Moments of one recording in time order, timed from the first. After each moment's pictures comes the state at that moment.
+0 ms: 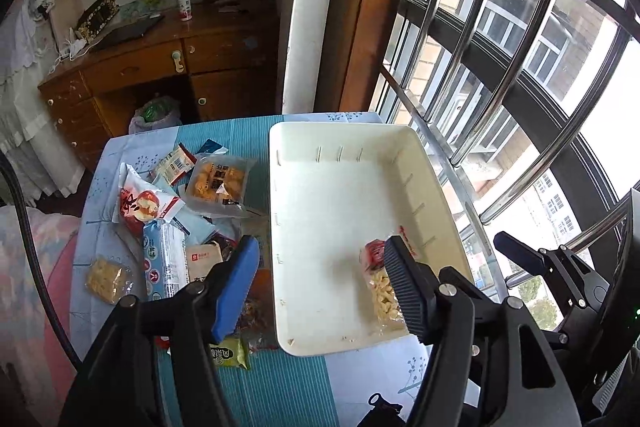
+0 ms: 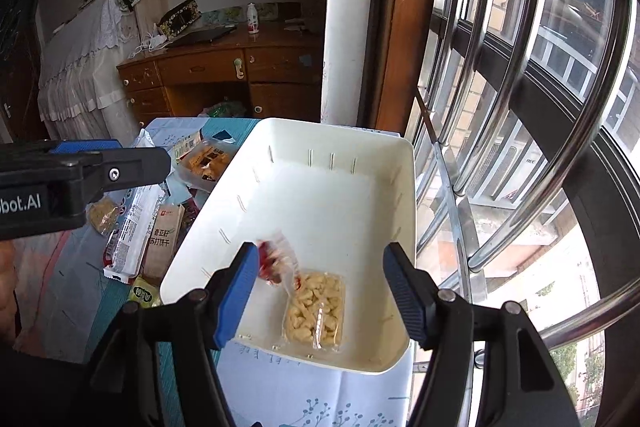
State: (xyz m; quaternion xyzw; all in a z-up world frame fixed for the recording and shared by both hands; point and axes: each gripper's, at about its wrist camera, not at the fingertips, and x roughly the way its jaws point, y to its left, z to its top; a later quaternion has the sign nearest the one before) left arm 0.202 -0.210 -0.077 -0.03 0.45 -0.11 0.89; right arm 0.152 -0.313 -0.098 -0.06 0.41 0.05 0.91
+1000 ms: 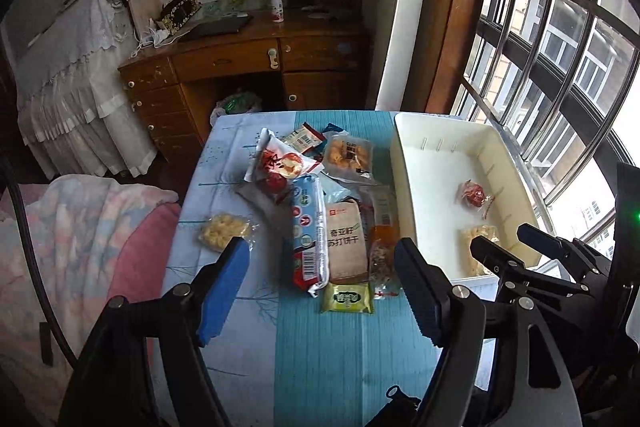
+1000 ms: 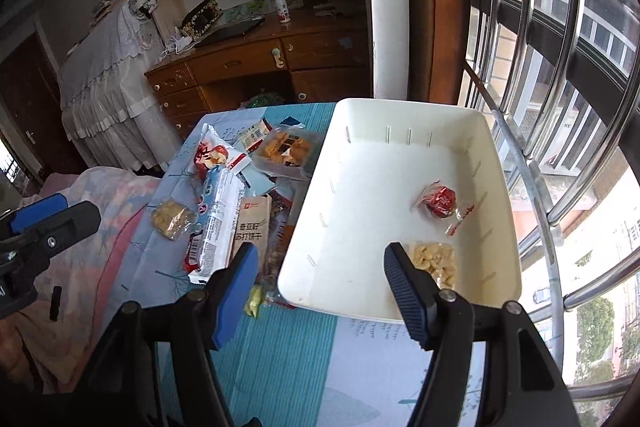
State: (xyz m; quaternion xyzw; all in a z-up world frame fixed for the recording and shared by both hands) left arm 0.105 -0.067 -0.054 -0.01 0.44 0.01 0.90; right arm 0.131 -0.232 -0.103 0.02 0.45 0.09 0.89
